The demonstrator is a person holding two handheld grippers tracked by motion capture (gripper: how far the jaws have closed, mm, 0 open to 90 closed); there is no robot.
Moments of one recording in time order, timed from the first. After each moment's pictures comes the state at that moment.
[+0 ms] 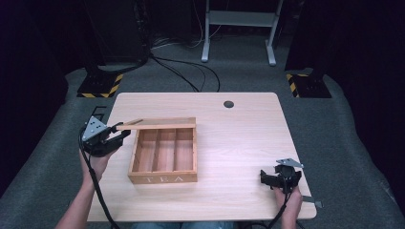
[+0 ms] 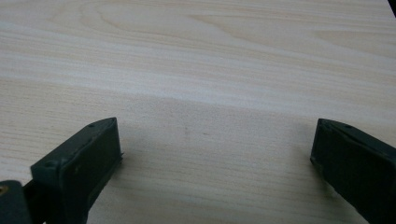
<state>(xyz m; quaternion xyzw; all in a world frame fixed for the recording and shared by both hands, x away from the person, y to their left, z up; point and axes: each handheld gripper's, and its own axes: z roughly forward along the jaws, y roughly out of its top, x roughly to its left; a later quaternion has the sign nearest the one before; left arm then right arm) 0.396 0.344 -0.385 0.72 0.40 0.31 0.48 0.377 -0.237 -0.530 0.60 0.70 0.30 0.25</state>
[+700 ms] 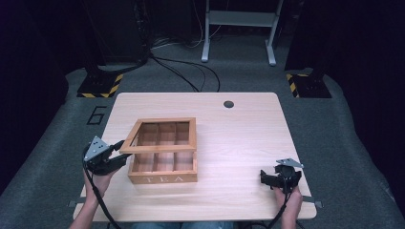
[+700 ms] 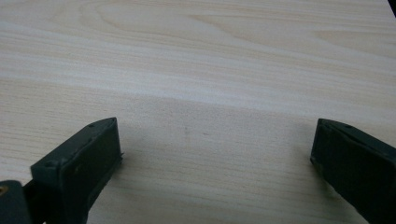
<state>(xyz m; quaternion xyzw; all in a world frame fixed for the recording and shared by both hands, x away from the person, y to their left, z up) 0.369 0.347 -0.437 0.72 0.41 0.27 0.49 0.377 -0.237 -0.530 0.60 0.70 0.30 0.25</state>
